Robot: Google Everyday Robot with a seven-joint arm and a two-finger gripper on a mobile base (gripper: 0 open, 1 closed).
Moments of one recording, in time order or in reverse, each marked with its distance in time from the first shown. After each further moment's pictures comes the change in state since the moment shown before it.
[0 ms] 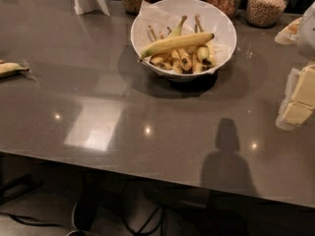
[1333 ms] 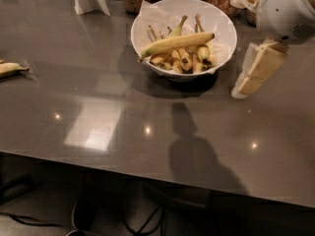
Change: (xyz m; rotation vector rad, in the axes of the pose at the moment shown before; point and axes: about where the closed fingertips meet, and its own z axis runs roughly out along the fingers) arm -0.089 -0.041 -0.003 0.186 -0.288 -0.239
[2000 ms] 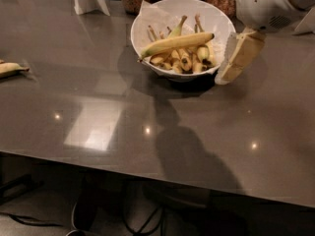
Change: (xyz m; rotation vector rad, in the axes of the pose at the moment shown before) arm -0.033 -0.028 0.018 0.057 -0.088 -0.108
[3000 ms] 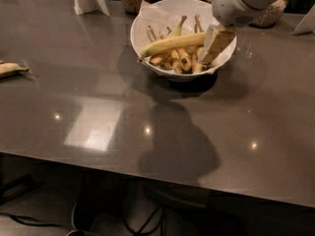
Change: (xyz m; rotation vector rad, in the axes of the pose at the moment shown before) arm 0.021 -0.050 0.057 0.070 0.108 -0.100
